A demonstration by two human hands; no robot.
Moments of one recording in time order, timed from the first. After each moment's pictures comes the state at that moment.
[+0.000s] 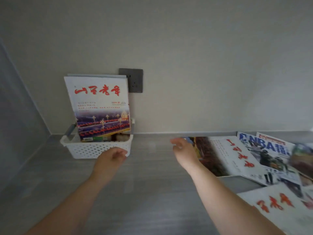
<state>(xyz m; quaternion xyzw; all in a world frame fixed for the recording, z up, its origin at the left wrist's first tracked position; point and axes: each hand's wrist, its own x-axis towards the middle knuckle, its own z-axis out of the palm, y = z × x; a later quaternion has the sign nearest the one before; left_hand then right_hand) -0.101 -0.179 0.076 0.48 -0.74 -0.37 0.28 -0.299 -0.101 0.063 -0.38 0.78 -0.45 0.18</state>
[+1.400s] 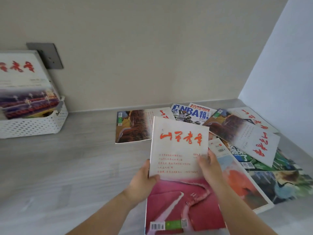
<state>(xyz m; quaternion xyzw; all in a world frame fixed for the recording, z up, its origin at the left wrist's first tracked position) -0.301 0.124 0.030 0.33 -0.75 -0.57 0.13 -0.479 0.232 0.007 -0.16 0.83 -0.50 0.20</state>
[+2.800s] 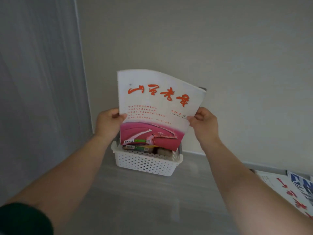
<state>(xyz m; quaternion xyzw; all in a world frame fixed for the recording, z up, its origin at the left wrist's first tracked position) -0.003 -0.352 0.133 0.46 -0.59 -0.40 0.52 -0.206 -0.244 0.170 -0.43 0.63 -0.63 0.16</state>
